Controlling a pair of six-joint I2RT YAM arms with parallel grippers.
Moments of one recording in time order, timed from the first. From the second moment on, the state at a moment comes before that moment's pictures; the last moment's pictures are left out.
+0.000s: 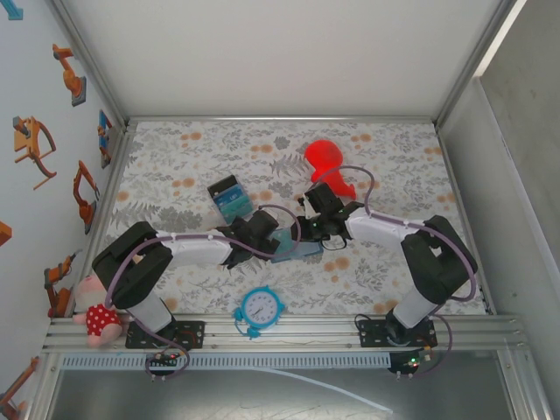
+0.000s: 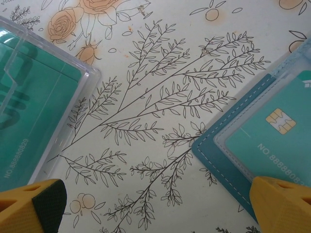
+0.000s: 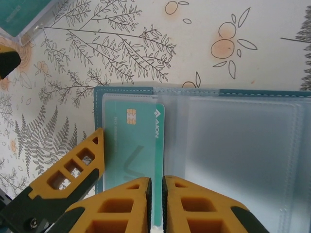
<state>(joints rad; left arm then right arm) -0.95 1.64 0.77 -0.15 -0.44 -0.17 0.66 1.63 0.90 -0.30 -0.34 0.56</state>
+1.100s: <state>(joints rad) -0.97 1.65 0.78 -0.16 -0.50 -0.17 0.64 1.76 0.90 -0.20 -0.47 0.61</state>
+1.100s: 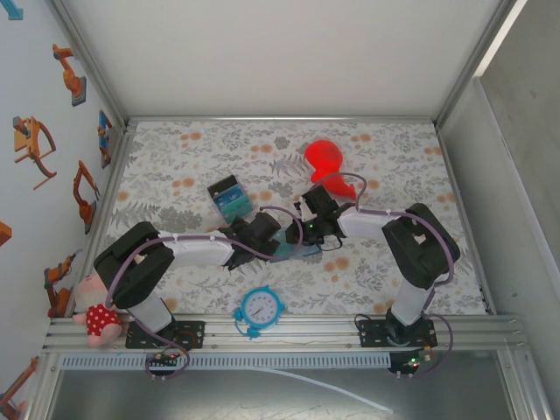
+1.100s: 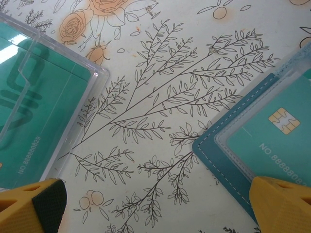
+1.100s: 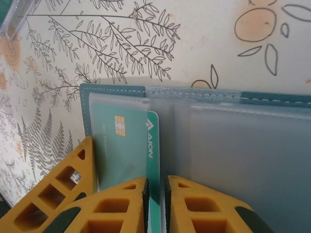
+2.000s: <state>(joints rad) -0.98 1.66 0.79 -0.18 -0.52 -0.17 0.57 1.76 0.77 0.06 -0.62 0.72</state>
